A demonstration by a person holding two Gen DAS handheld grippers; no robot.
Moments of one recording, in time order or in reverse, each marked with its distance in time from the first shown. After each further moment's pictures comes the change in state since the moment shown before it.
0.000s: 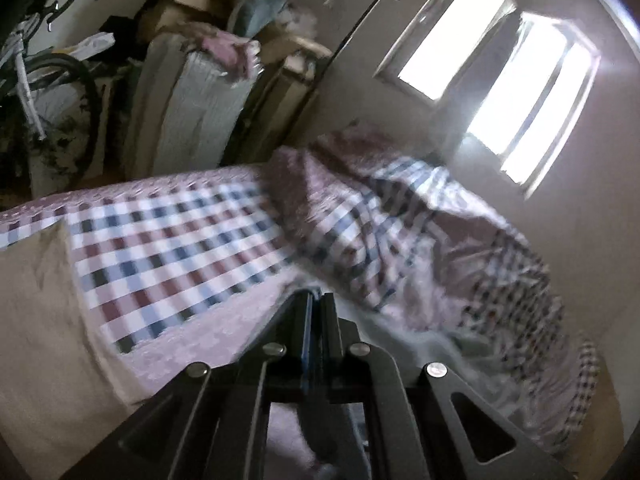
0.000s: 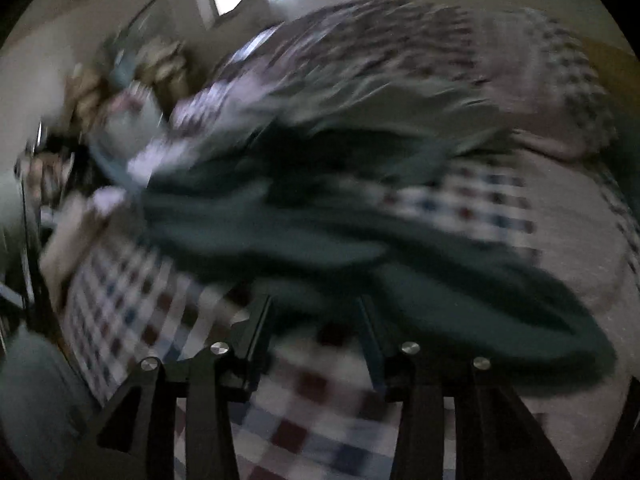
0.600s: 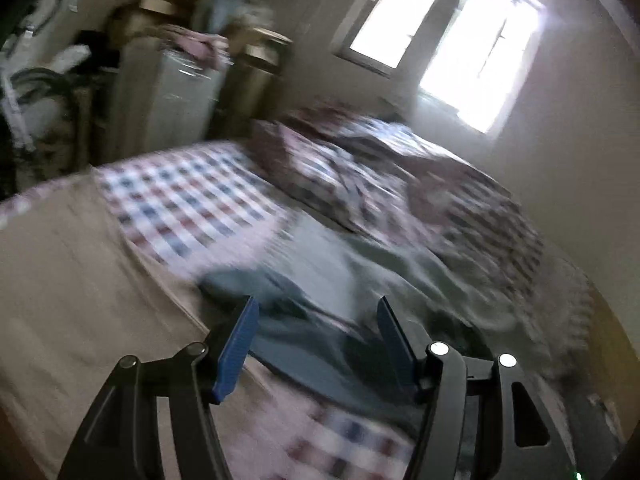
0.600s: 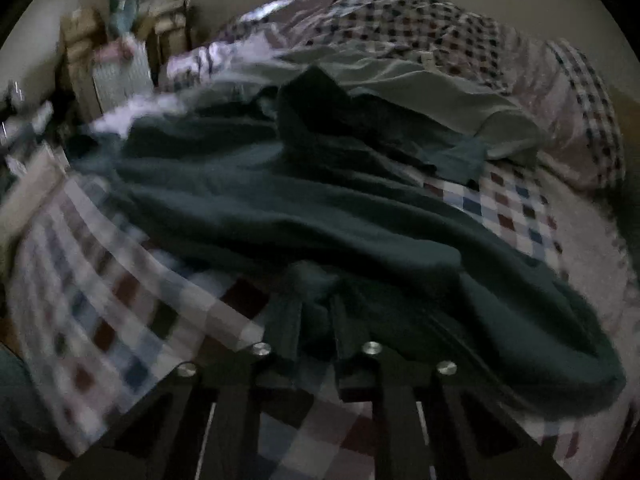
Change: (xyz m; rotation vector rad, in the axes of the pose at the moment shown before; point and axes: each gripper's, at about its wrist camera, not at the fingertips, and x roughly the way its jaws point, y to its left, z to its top) left arm -0.087 0.017 -0.117 0.163 0.072 -0.153; right arm 0.057 0.034 -0.003 -0.054 0.000 -0.121
